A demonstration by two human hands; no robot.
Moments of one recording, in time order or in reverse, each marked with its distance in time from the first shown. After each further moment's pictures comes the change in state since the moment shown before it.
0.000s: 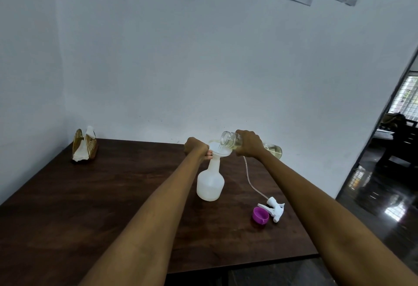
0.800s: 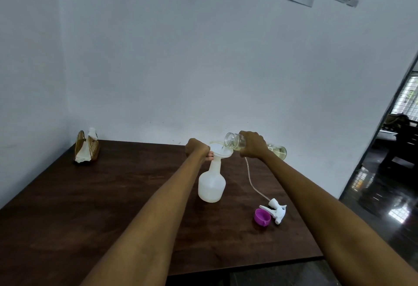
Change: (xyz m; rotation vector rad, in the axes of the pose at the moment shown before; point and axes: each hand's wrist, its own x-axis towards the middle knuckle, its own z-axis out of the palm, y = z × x) left_hand 0.002 0.001 0.000 0.009 0.003 0.004; right_hand 0.005 0.010 0.001 -0.050 0.016 -0.020
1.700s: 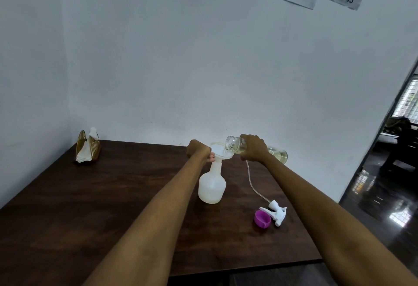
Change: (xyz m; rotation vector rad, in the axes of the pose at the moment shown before) left_hand -0.004 0.000 0.002 -0.034 -0.010 -0.011; right_hand -0.004 -0.001 0.000 -0.013 -0.051 0.035
